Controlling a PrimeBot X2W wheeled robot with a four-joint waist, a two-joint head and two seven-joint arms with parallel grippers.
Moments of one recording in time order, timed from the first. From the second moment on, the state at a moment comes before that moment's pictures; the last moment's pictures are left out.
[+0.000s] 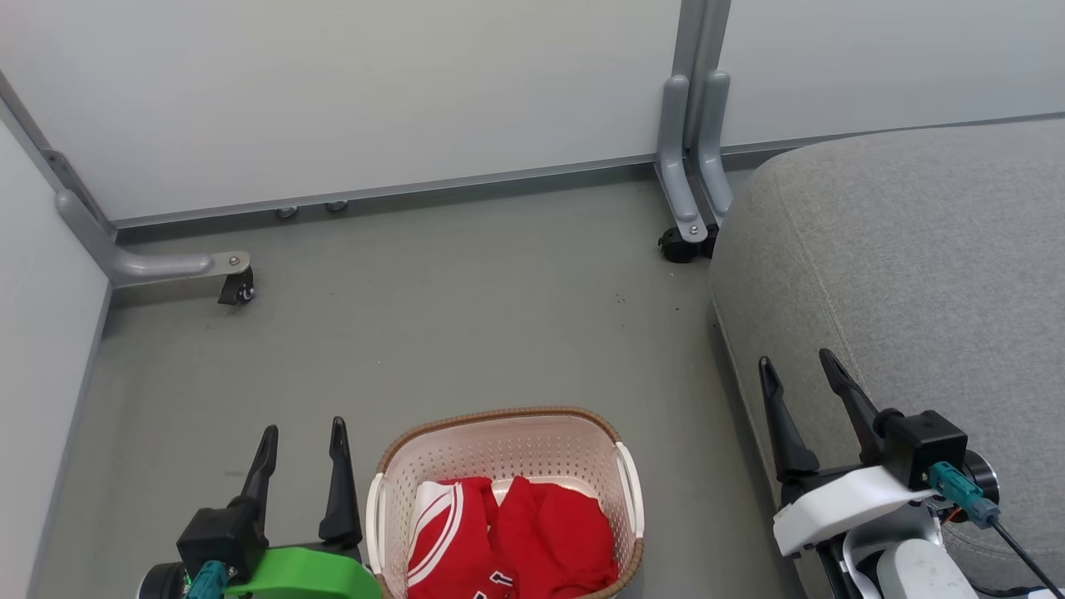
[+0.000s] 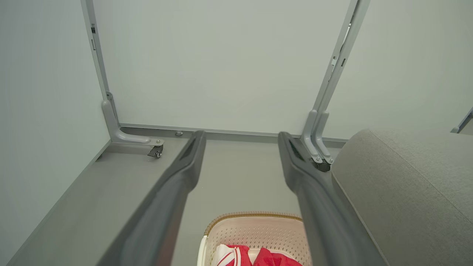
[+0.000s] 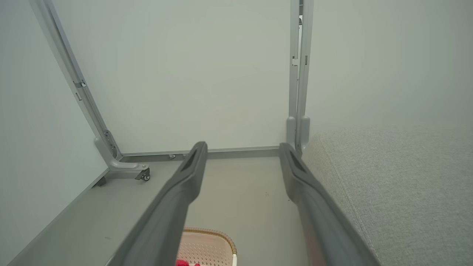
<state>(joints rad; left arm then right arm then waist) 0.06 0.05 -0.13 0.11 -0.28 0.03 -0.20 -0.04 -0.06 0.07 0.16 0.15 0.13 -0.20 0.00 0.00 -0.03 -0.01</state>
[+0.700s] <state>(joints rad) 0.07 0.05 -0.12 0.10 -0.18 -0.01 -0.24 -0.04 -0.05 0.07 0.16 0.04 0.13 -0.24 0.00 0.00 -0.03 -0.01</state>
